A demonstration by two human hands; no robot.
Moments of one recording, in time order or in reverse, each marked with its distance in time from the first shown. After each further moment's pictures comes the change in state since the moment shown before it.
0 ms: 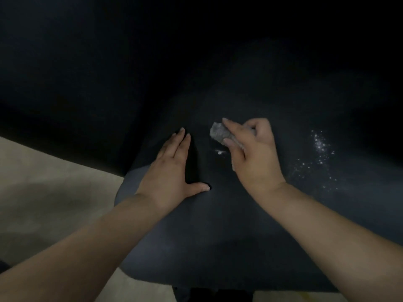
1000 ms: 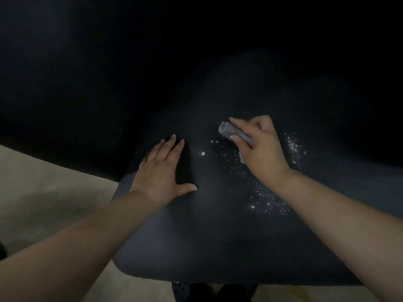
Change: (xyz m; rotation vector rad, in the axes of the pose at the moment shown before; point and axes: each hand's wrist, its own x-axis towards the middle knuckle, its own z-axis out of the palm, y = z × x) left_hand 0.002 0.021 -0.009 0.232 -0.041 -0.070; right_hand 0.009 0.035 -0.052 0.104 -0.038 0.198
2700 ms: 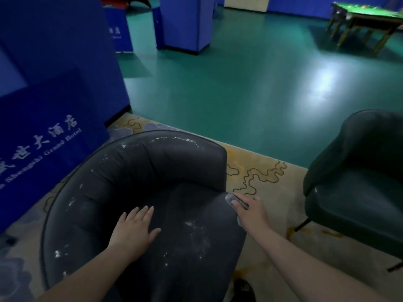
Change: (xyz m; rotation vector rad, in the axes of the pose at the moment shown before) left_hand -0.027 0.104 -0.372 0.600 0.062 0.870; right_hand -0.169 -0.312 -0.251 0.095 0.889 0.930
